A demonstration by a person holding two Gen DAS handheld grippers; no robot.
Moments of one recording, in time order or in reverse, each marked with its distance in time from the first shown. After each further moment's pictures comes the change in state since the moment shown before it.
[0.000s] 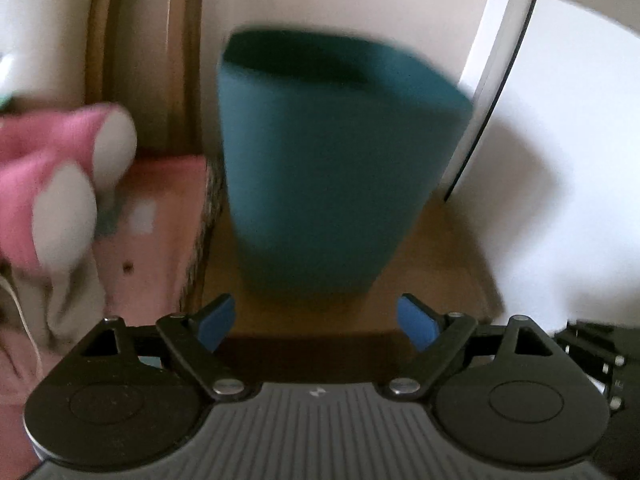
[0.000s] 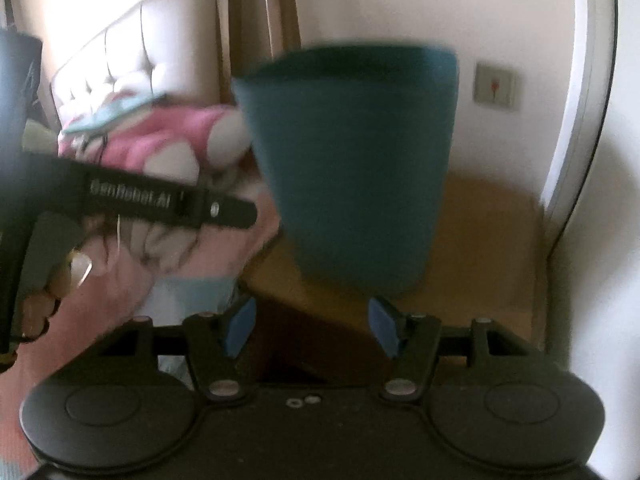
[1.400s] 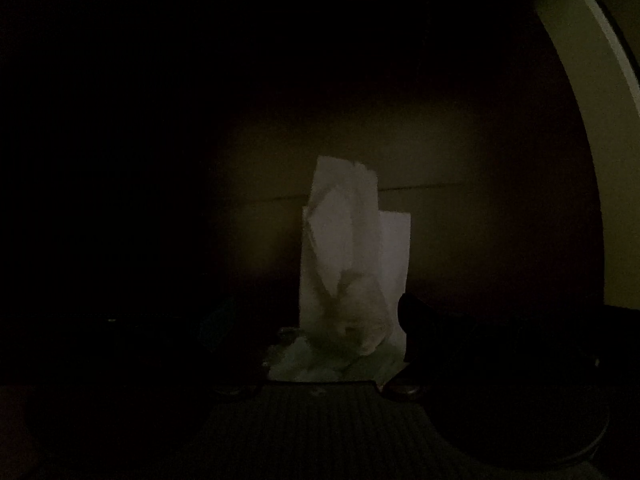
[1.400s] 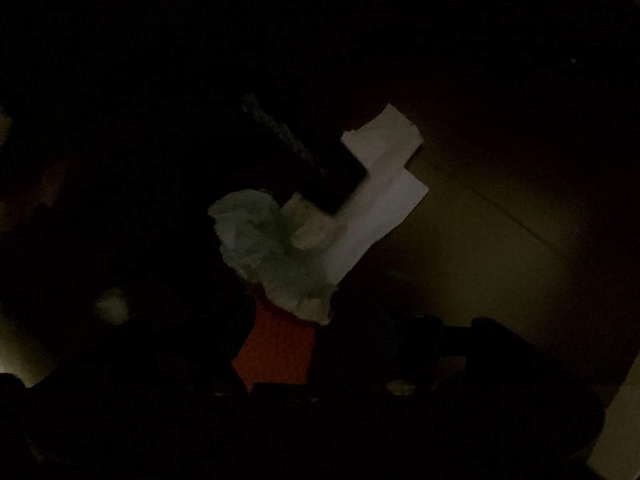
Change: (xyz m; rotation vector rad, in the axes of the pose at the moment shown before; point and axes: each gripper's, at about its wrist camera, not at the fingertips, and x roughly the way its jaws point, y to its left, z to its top) left arm 0.348 0.063 -0.490 0.042 0.670 0.074; right arm 0.327 0.055 -0.493 -0.068 0.659 0.153
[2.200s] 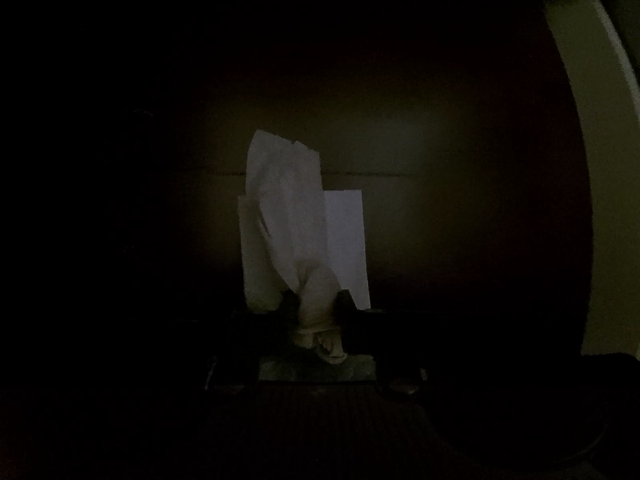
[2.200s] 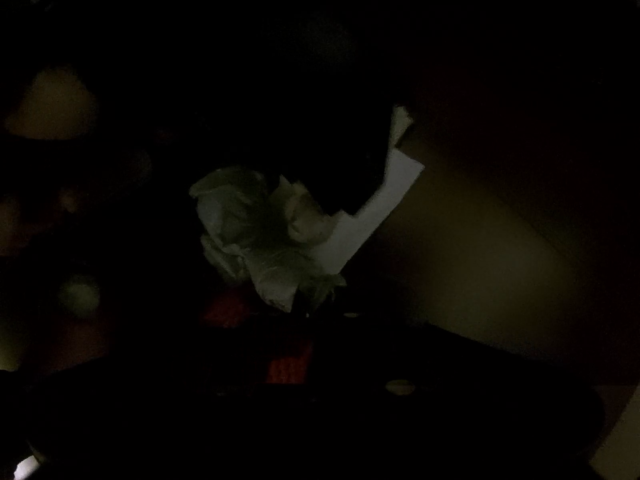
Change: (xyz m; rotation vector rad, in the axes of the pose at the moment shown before) left arm 0.012 0.001 -0.004 -0.094 0.024 -0.089; right arm 0.017 0.019 -0.015 -0.074 -0.037 -0.066
